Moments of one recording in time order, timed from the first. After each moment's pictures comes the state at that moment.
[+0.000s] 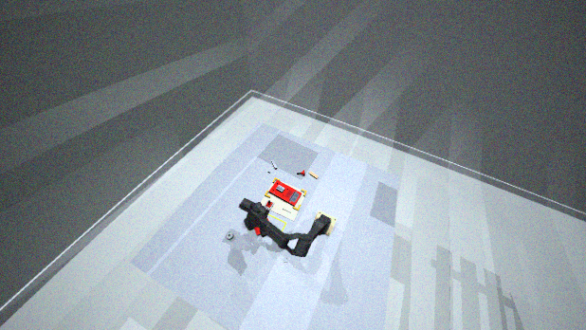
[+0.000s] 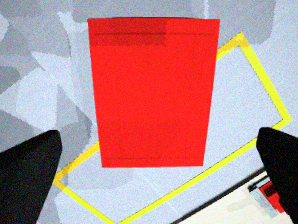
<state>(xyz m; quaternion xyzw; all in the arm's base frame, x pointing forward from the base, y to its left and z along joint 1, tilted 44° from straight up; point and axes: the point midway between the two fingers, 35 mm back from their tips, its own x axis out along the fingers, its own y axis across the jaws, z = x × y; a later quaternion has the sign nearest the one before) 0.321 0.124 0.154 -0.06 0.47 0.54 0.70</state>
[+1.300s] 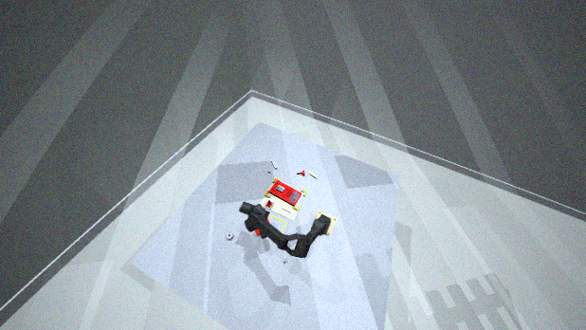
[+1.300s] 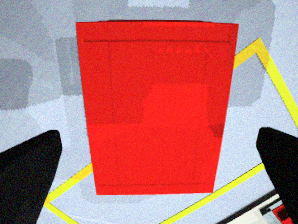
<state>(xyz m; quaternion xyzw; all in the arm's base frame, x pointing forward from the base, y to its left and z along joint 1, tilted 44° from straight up) 0.320 0.142 0.137 -0.06 0.47 0.54 0.70</state>
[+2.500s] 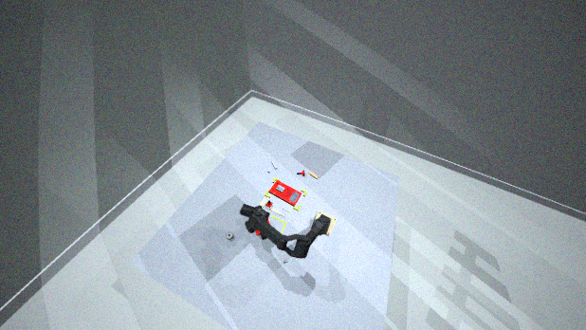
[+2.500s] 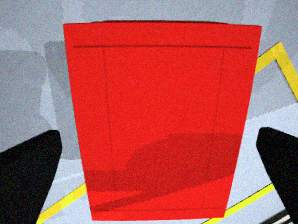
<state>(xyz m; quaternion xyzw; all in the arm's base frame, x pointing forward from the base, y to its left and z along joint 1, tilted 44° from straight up) 0.319 0.155 0.123 -0.06 0.47 0.54 0.70</state>
